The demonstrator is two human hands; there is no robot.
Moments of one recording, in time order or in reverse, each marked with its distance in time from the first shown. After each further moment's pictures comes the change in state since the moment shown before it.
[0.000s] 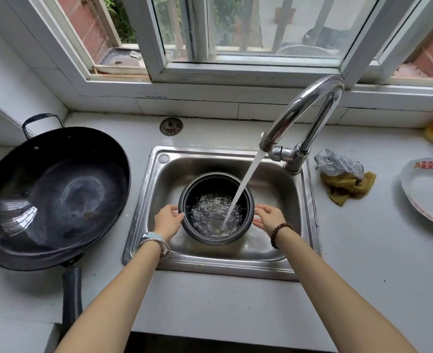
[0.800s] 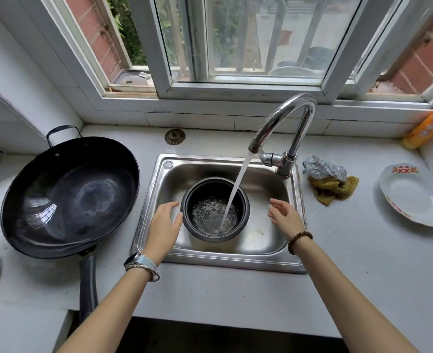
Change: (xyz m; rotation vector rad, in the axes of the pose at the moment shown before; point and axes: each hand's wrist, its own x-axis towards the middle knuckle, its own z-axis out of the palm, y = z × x) left_hand -0.099 0.019 -0.033 0.210 0.187 0.523; right_hand -0.066 -0.016 -0.054 -0.172 0.067 -0.335
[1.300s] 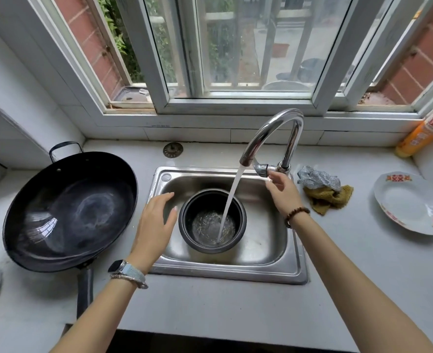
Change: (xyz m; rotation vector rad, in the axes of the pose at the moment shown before) left_hand 0.004 0.037 -0.037 0.047 0.143 0.236; right_hand 0.029 -0.077 -0.014 -0.032 0.055 -0.277
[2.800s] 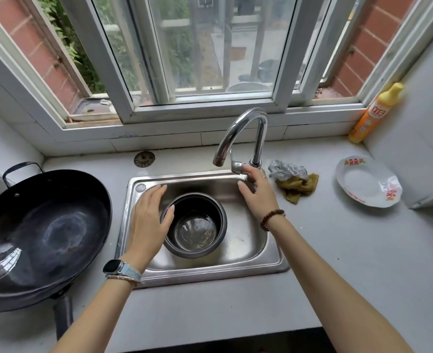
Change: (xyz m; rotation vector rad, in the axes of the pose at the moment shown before) left_hand 0.024 0.018 0.015 0.068 -0.022 0.216; right_hand -0.037 -0.012 0.000 -0.129 0.098 -0.279
